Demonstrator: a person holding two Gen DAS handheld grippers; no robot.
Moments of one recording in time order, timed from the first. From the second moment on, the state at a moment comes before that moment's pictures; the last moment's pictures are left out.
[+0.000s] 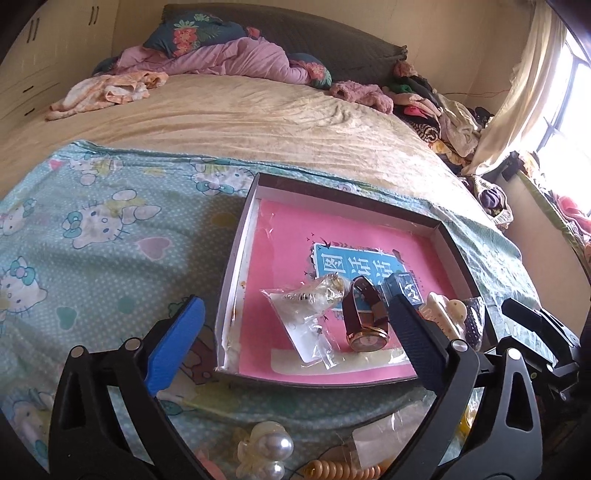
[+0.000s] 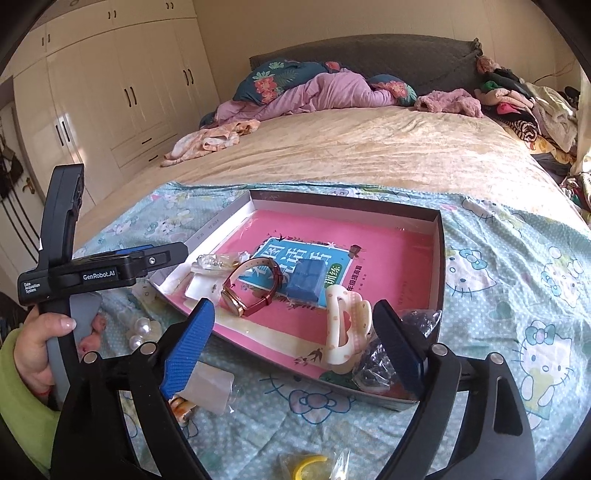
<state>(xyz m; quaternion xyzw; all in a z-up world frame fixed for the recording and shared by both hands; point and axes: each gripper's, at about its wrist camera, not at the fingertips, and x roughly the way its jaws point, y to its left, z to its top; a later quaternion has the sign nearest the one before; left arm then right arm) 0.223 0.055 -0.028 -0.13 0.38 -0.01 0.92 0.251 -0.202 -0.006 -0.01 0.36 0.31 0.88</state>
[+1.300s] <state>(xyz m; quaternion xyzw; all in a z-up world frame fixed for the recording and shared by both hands) 0.134 0.050 0.033 -0.10 0.32 0.01 0.94 0.186 -0.231 0.043 -0.02 0.31 0.32 0.90</state>
